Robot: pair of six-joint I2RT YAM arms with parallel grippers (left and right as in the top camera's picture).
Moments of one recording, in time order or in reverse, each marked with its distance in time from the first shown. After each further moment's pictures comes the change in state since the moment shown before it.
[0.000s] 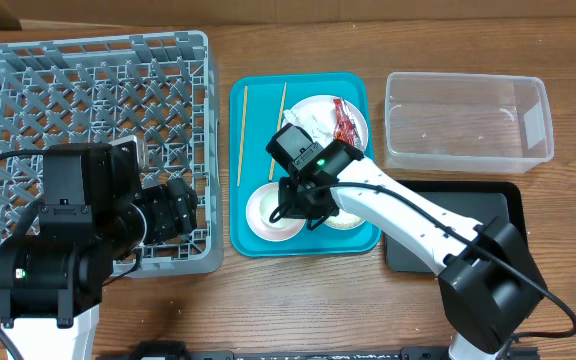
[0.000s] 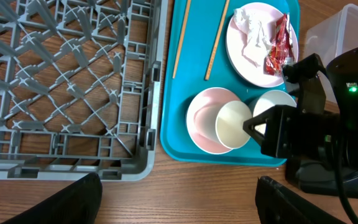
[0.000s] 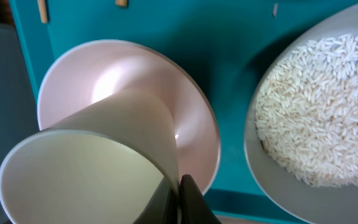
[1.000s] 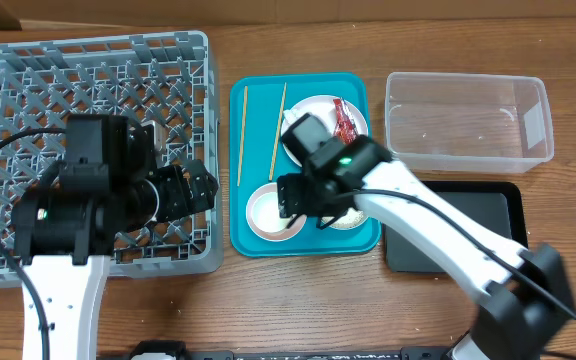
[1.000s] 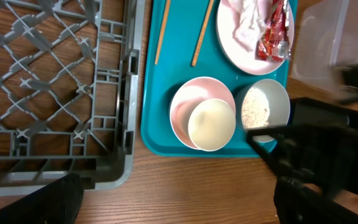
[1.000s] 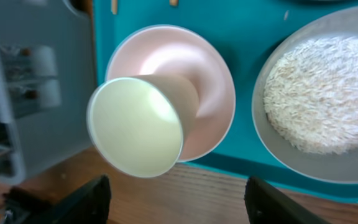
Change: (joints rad) left arm 0.000 0.127 -0.005 0.032 0.091 -0.011; right arm -0.012 -0.108 0.017 -0.058 -0.080 -0.071
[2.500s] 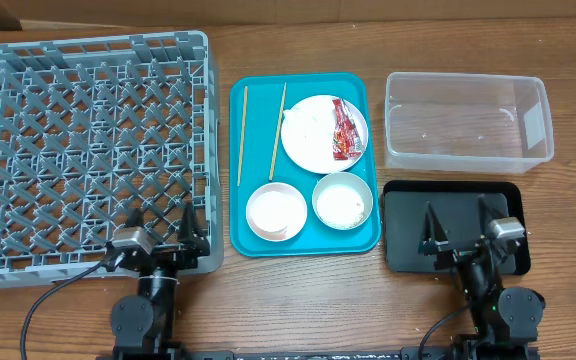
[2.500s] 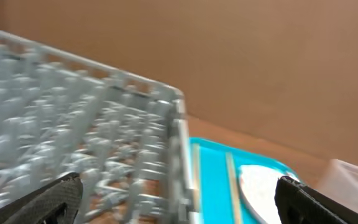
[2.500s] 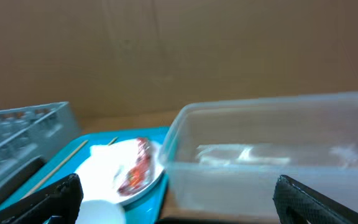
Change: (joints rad) left arm 0.000 -1.165 -1.391 1.342 -0.293 -0.028; right arm -0.756 -1.752 -1.429 0.981 -0.032 -0.476
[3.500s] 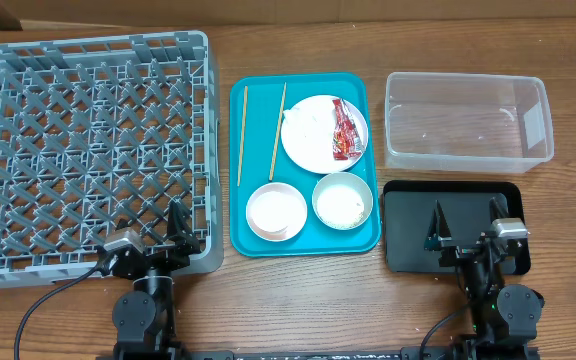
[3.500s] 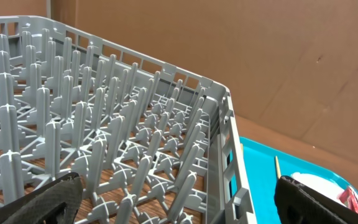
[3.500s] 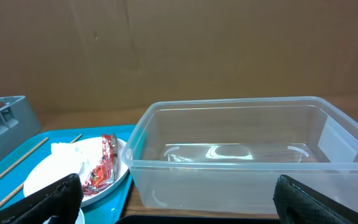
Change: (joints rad) left arm 0.000 0.000 -0.006 -0.071 -0.195 0.001; right arm 0.000 0.000 -0.006 -0.011 0.122 -0.093
